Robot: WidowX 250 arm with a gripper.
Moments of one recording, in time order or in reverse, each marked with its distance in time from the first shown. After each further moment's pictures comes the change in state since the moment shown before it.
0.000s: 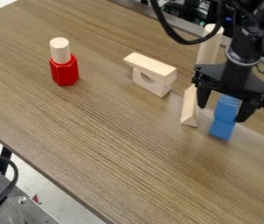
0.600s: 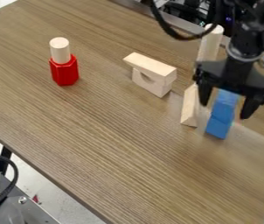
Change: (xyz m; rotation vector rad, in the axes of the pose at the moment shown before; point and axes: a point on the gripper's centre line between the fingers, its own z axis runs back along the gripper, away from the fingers) arm 0.001 -0.002 0.015 -0.036 -0.019 0.017
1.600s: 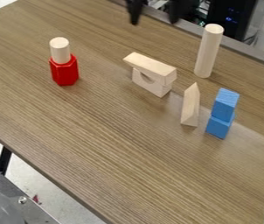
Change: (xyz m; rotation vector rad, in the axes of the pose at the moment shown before) arm 0.048 0.137 0.082 0.284 -0.125 0.704
